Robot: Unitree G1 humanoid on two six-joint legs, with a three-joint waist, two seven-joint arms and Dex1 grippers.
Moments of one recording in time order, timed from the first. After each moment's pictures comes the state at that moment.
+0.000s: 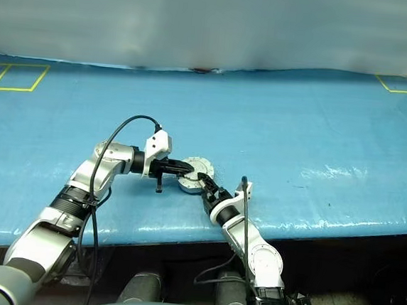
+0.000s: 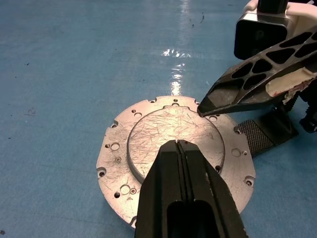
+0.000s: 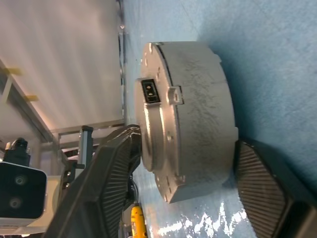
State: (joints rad) left arm -0.60 0.41 -0.23 0.43 -0.09 0.21 -1.16; right arm -0.02 0.06 0.06 -0.01 1.49 0.54 -0.19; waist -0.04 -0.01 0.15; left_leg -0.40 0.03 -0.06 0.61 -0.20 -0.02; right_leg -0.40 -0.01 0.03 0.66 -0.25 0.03
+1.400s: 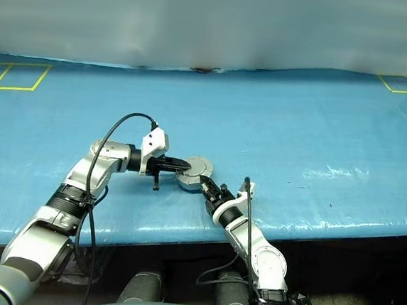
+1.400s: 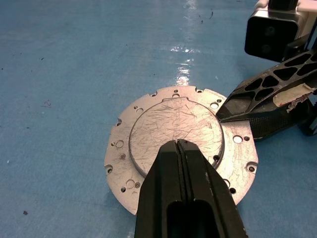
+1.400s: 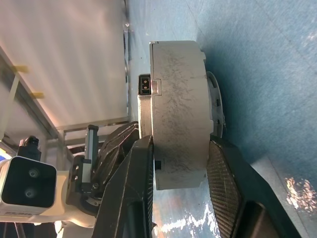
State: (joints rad) left arm -0.60 0.43 -0.22 0.43 -0.10 0.21 -1.16; right arm 0.00 0.06 0.03 -0.03 1.50 0.58 -0.16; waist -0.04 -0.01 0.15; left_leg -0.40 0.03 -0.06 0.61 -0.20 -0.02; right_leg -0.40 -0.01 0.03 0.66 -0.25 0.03
